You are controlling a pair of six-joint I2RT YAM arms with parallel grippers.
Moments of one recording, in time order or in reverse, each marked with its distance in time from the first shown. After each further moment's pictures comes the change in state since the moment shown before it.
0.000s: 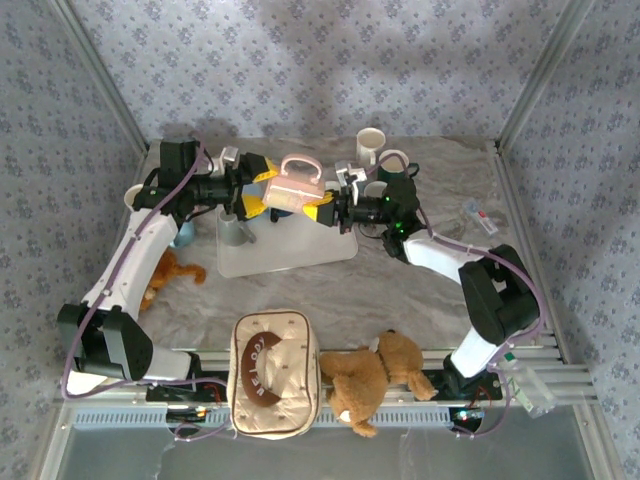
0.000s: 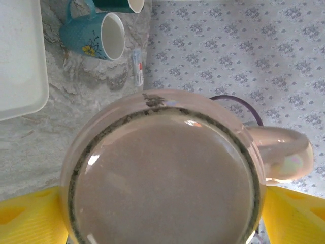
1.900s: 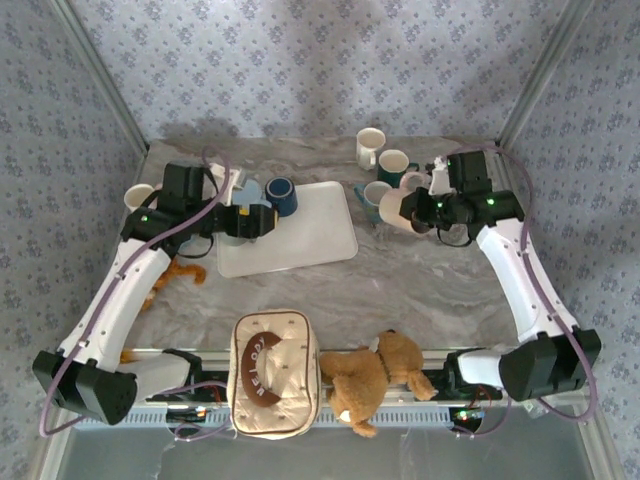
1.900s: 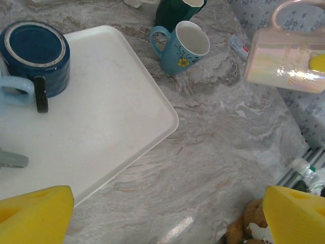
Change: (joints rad) left arm -0.147 -0.208 -0.042 -0.312 -0.514 0.864; right arm -0.329 -0.353 0.378 -1.847 0.623 -0.146
